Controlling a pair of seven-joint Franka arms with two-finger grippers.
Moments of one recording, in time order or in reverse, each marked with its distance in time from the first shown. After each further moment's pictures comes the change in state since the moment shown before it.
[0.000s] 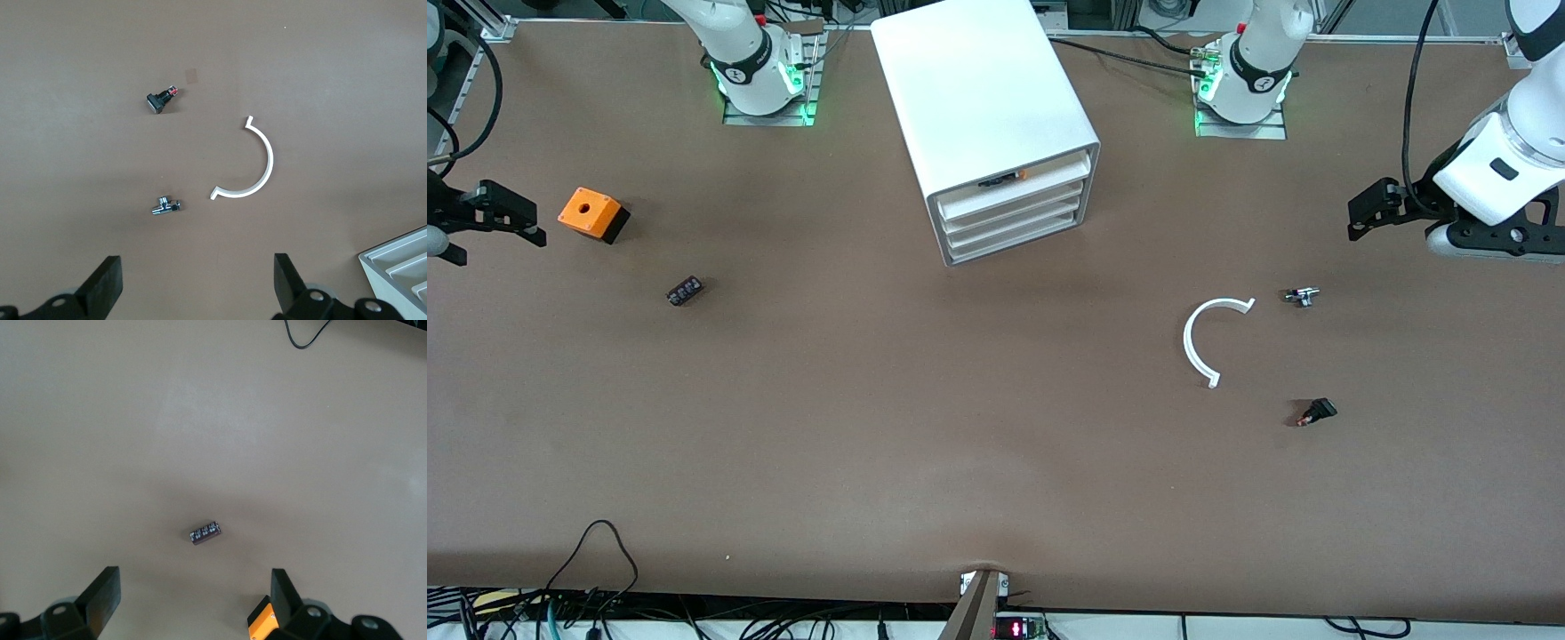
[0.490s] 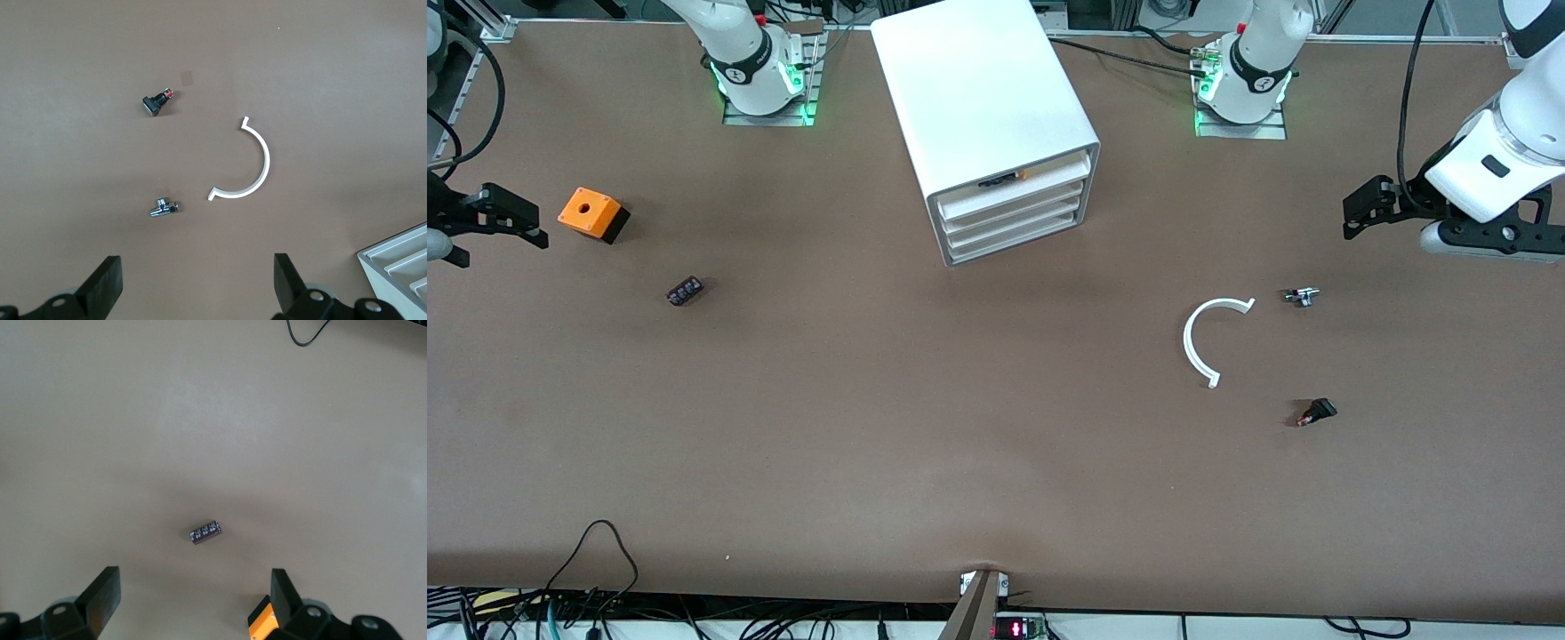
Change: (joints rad) left arm -0.007 0.000 -0.007 0.007 0.001 -0.001 0.003; right arm 0.000 0.007 0.000 0.000 0.000 0.000 0.000
